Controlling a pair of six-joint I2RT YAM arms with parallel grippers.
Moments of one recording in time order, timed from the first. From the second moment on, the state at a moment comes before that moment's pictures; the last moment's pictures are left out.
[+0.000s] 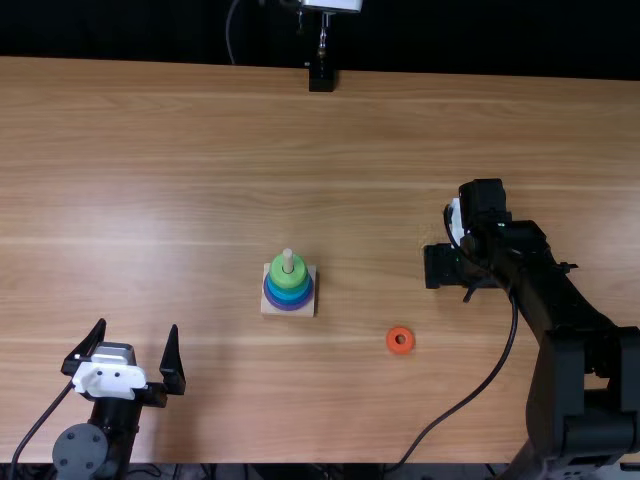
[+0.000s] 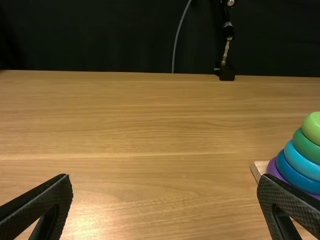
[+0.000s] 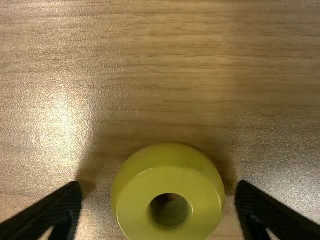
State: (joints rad) left arm -0.11 0.01 0.05 -0.14 -0.02 -0.08; right arm 0.06 1.92 1.23 -0.67 0.02 0.00
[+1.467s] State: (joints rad) left arm -0.11 0.01 0.05 -0.14 -0.02 -0.08; right arm 0.37 1.88 1.75 -1.23 -0.02 -0.18
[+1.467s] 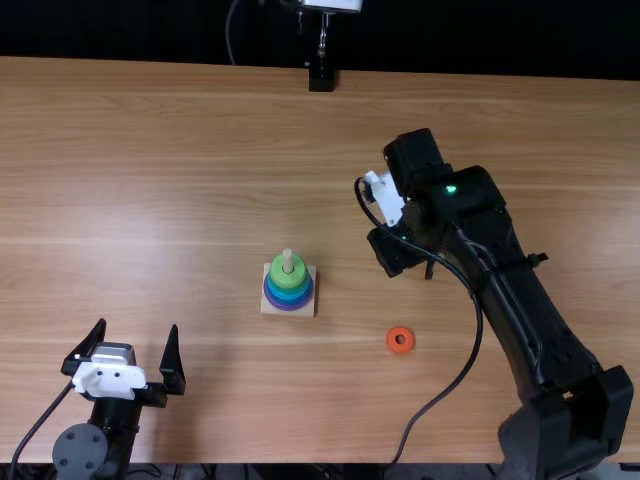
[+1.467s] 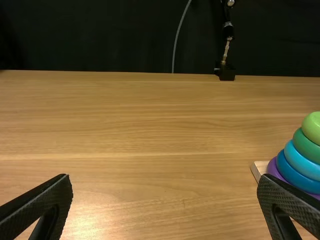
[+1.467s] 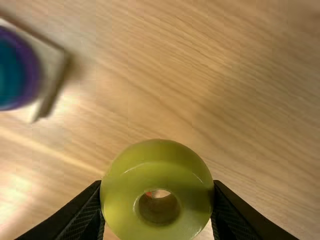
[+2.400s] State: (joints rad) left arm -0.11 0.01 0.05 -0.14 -0.02 -0.08; right arm 0.60 1.88 2.04 -1.30 -0.03 -0.18
